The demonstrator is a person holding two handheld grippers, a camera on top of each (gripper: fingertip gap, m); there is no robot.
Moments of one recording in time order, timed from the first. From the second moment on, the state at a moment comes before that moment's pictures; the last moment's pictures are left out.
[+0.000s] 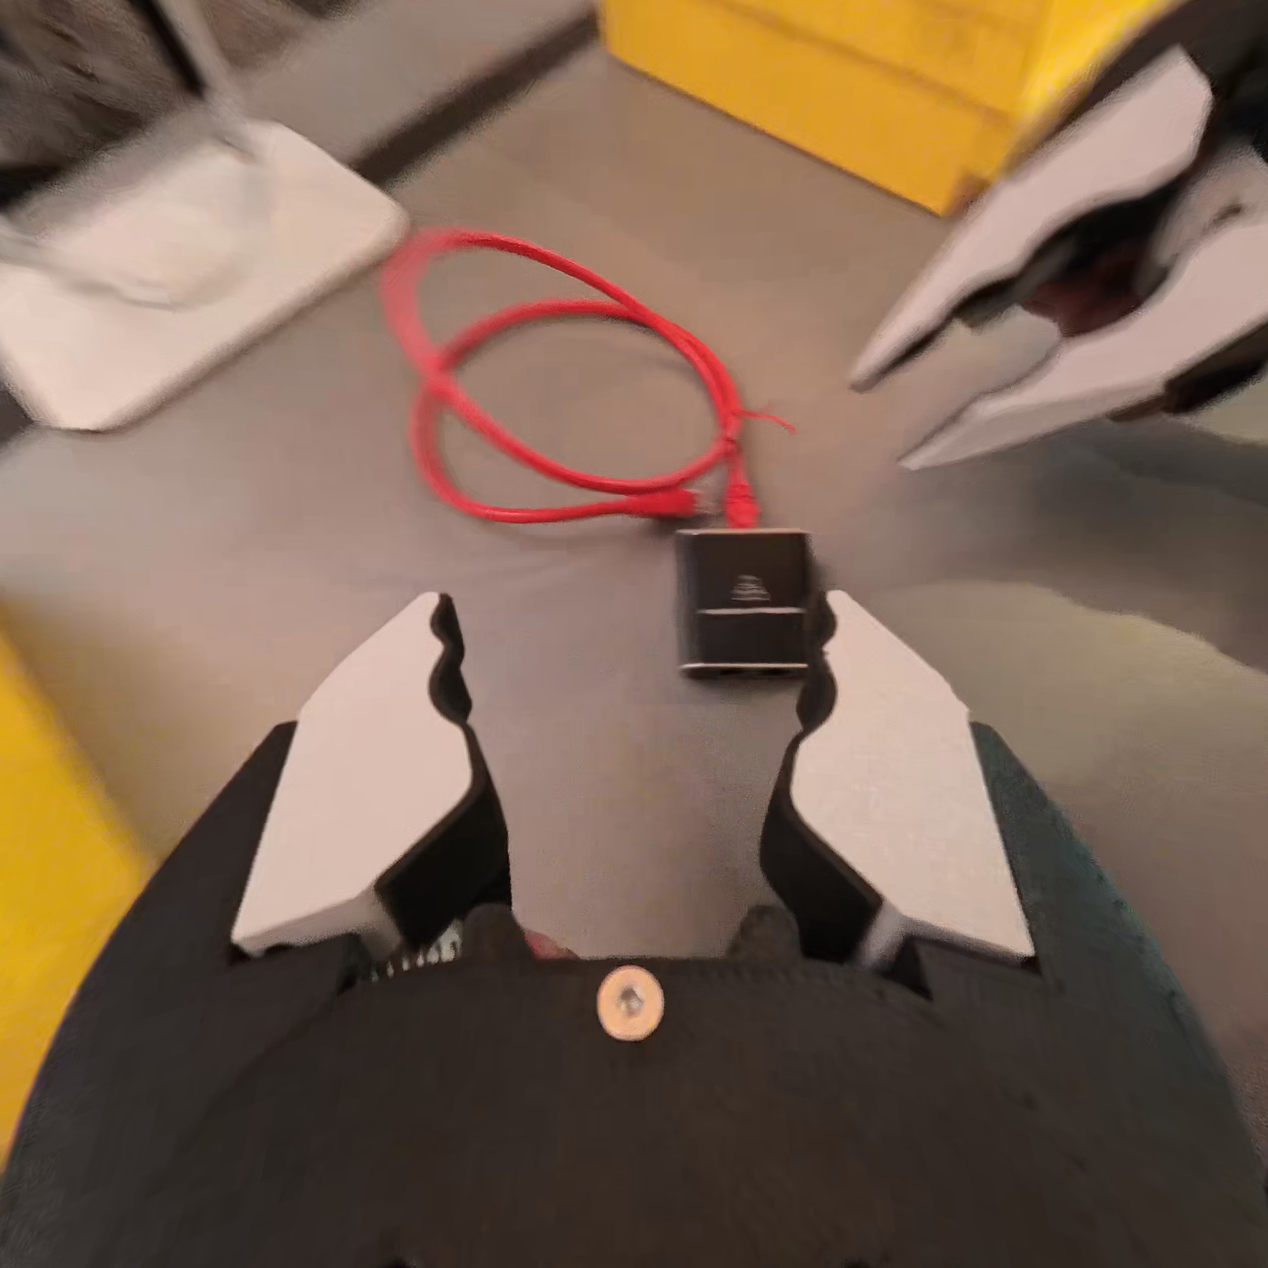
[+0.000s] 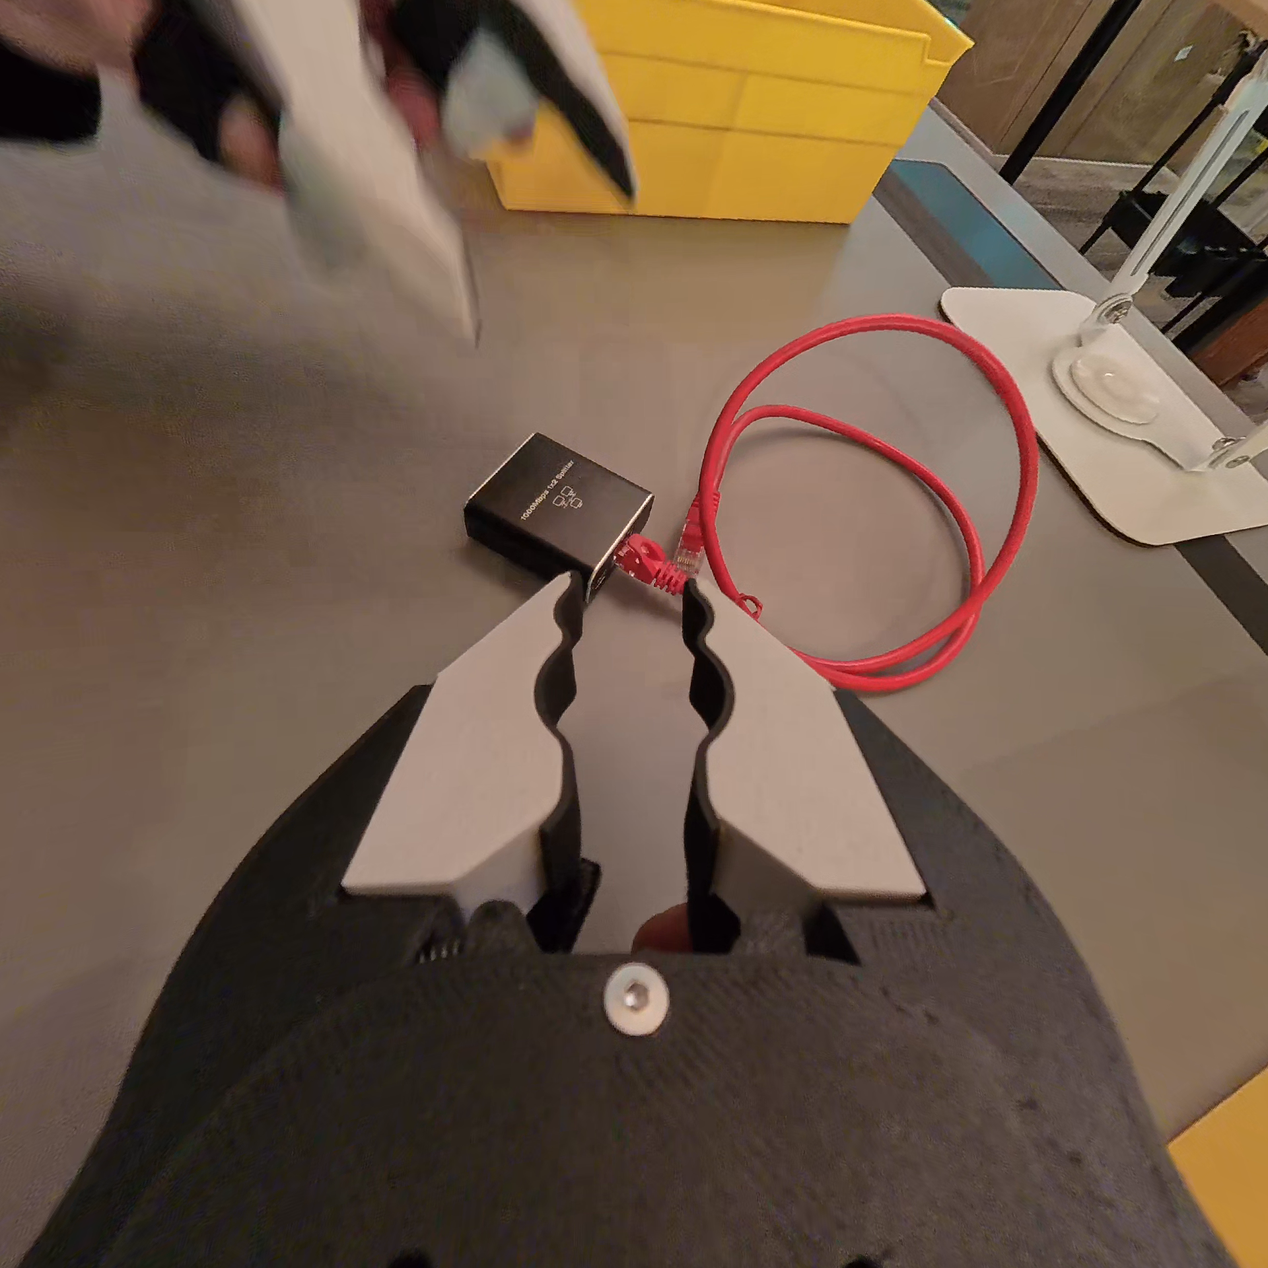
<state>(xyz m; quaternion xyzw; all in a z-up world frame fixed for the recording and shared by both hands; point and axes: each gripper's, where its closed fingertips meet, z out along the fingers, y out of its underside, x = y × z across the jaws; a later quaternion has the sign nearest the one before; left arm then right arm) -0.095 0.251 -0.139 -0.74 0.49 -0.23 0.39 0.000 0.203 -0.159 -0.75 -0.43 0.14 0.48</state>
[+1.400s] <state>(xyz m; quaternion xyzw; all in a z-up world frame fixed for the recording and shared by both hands) -0.352 0.469 0.048 -0.63 0.43 0.29 0.58 -0.003 0.205 -0.167 -0.76 -0.43 0.13 0.47</state>
